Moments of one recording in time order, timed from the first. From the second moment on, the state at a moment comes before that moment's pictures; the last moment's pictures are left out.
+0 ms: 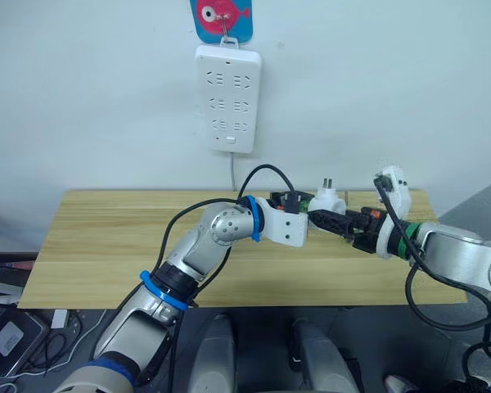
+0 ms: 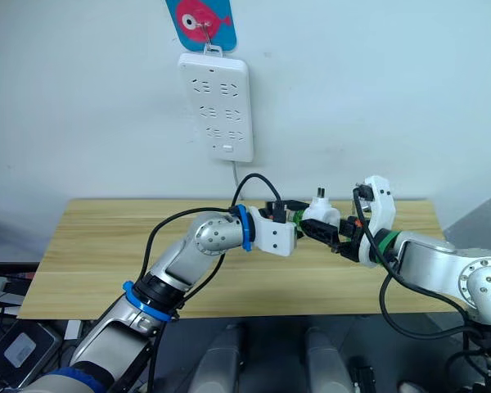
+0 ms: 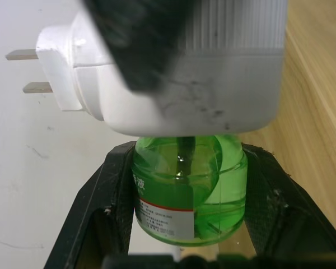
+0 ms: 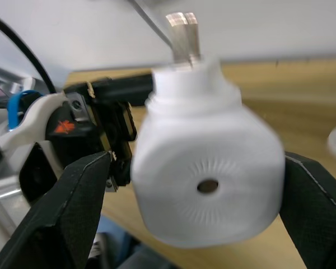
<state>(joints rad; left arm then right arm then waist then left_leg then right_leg) -0.66 0.31 -0.44 0.17 0.41 -0.23 -0.72 -0.36 -0.89 -0.04 -0.52 1.68 0.90 -0.31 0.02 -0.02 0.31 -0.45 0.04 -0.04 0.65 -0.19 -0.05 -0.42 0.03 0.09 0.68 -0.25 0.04</state>
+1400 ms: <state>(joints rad) -0.48 0.11 -0.19 0.10 -0.25 0.19 -0.82 -0.25 -0.33 0.07 -0.63 0.76 0.70 -0.07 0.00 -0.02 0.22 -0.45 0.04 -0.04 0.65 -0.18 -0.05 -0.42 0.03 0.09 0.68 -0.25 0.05</state>
